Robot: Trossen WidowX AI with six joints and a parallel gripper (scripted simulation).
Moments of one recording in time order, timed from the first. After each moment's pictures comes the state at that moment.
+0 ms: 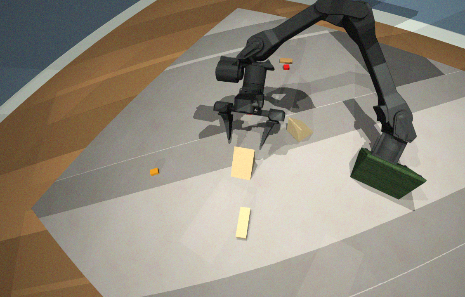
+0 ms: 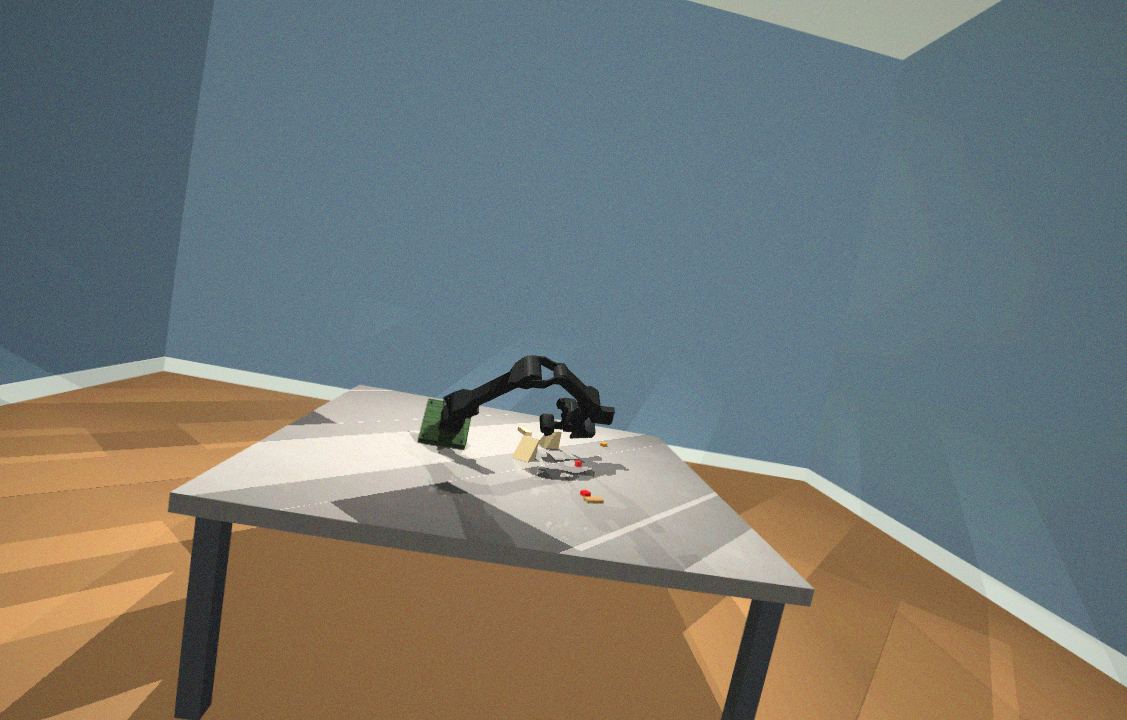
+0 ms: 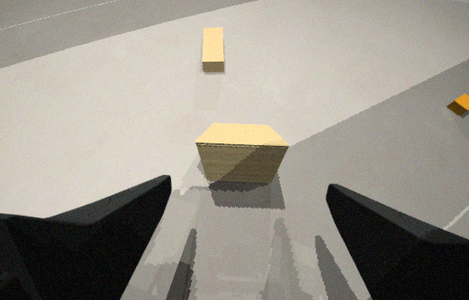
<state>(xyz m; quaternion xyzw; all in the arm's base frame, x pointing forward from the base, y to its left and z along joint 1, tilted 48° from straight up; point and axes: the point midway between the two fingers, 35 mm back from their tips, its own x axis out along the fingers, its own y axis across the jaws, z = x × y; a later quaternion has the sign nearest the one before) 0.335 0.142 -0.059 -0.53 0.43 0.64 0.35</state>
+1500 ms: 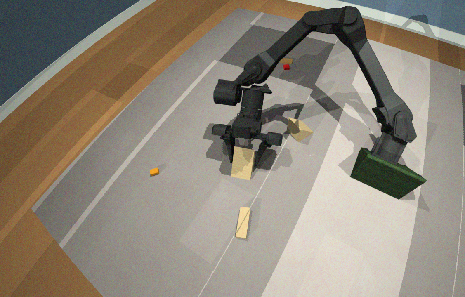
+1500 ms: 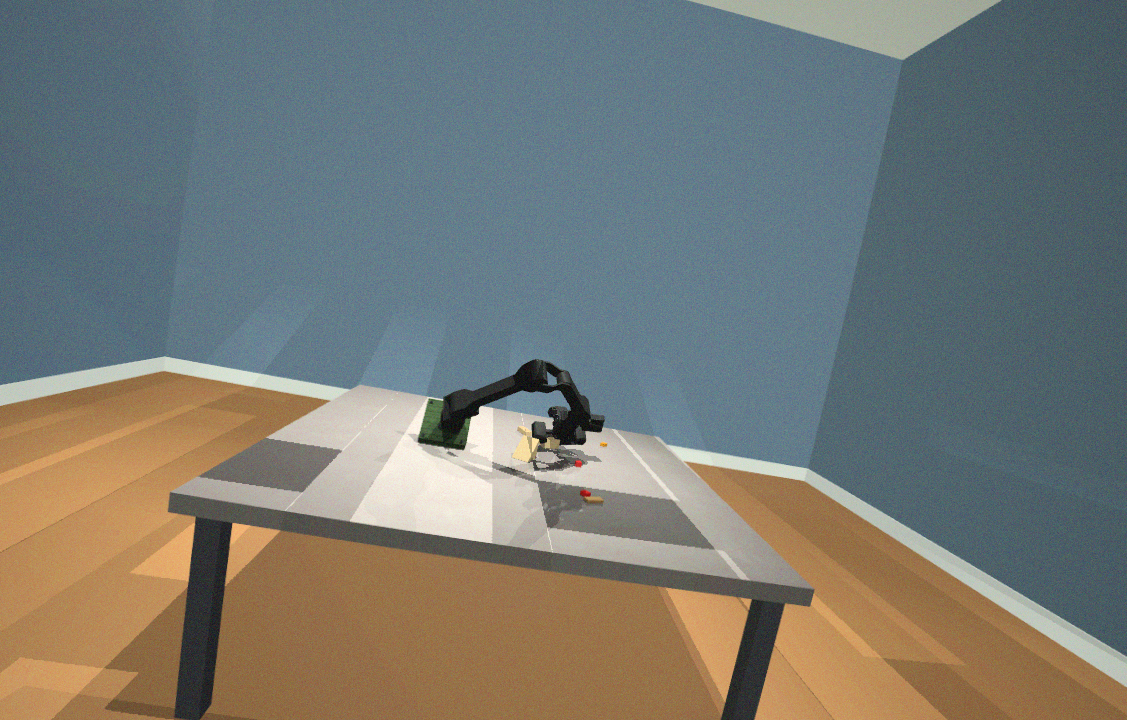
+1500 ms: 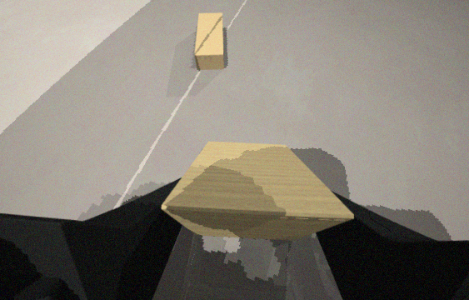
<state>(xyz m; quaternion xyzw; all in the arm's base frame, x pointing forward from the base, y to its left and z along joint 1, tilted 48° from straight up) 0.318 0.139 -0.120 -0.53 0.43 0.64 0.34</state>
